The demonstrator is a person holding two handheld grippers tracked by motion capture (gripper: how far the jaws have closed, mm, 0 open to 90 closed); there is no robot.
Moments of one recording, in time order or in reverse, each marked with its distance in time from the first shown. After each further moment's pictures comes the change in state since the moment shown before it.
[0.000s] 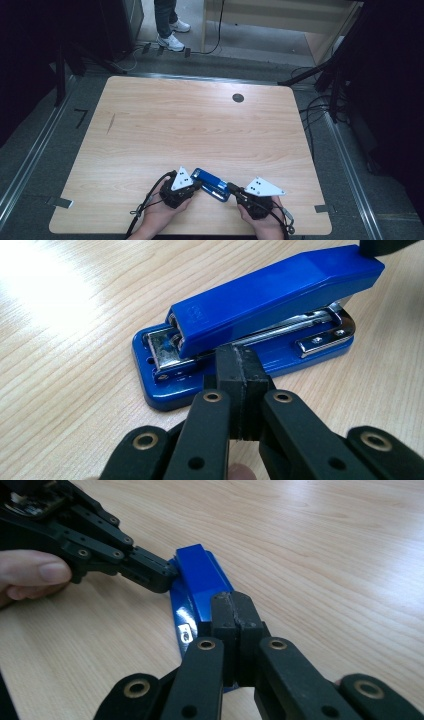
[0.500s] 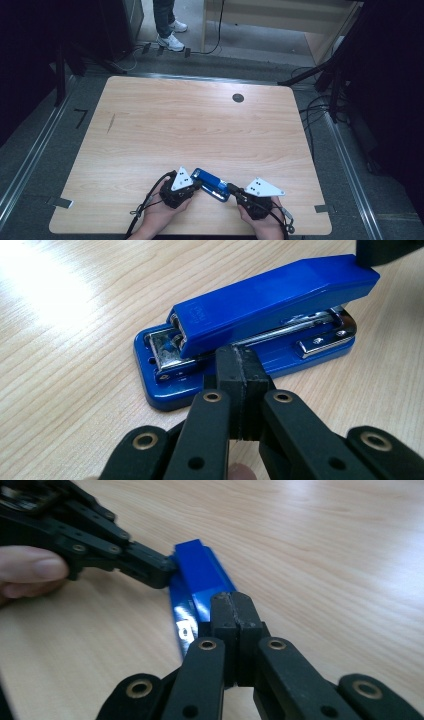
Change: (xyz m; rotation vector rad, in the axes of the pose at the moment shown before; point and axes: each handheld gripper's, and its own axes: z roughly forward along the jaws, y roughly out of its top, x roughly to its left) left arm 0.000 0.000 0.000 0.000 0.006 -0.001; right arm 0.000 -0.003 0.002 0.010 -0.026 0.000
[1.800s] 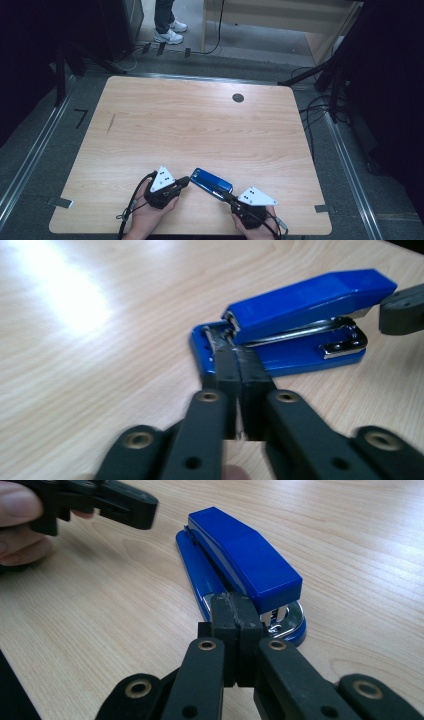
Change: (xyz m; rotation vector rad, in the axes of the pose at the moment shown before) left arm 0.020 -0.019 -0.037 -0.137 0.067 -0.118; right arm 0.022 -0.015 0.004 0.035 -0.025 0.043
